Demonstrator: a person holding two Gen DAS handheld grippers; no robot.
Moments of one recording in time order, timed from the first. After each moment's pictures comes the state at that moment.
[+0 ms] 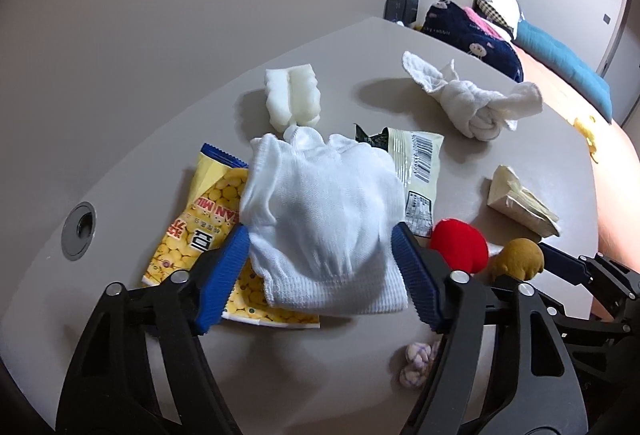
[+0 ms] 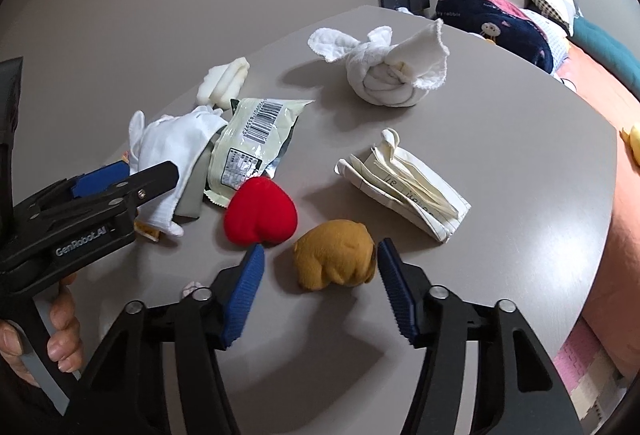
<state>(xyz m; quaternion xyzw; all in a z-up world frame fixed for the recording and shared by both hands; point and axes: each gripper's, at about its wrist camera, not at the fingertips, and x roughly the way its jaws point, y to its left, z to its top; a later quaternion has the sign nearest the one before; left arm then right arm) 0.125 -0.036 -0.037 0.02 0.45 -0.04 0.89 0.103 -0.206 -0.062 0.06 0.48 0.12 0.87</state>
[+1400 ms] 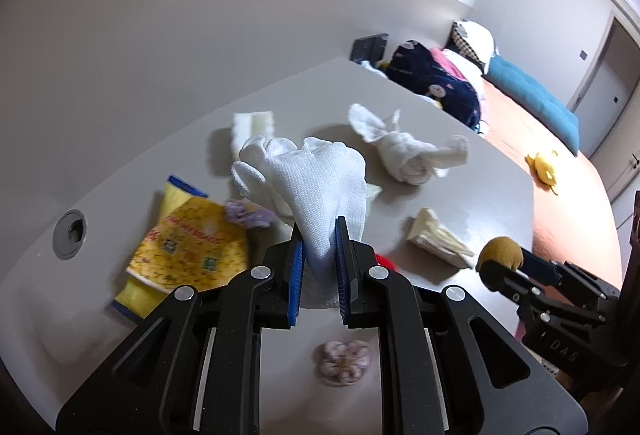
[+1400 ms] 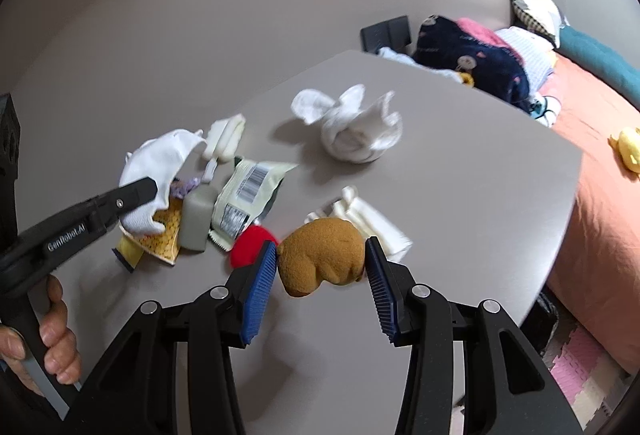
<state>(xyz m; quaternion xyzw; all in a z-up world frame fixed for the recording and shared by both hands) 0.103 -0.055 0.020 -0.04 0.42 -0.09 0.90 0.085 -0.256 -0.001 0.08 0.42 0.11 0.90</state>
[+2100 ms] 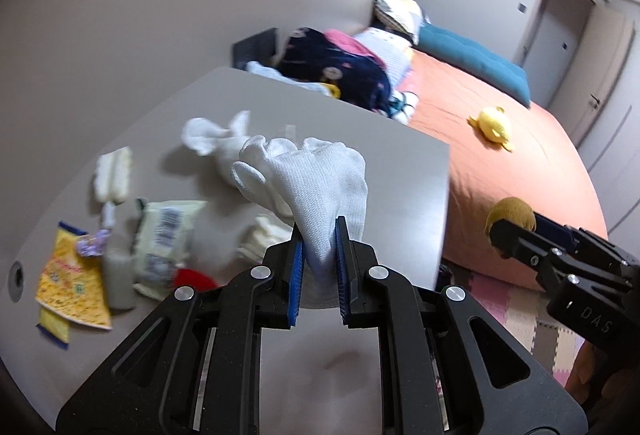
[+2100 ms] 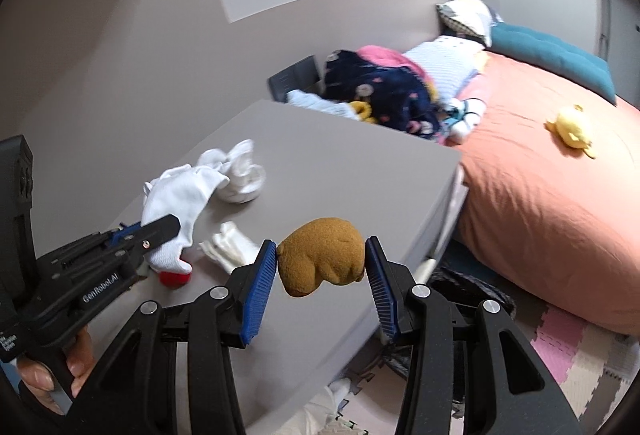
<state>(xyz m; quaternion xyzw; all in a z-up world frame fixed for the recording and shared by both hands) 0.098 -0.205 0.028 0.02 0.41 -0.20 0.89 0.040 -0.389 0.032 0.12 0.38 0.01 0.92</state>
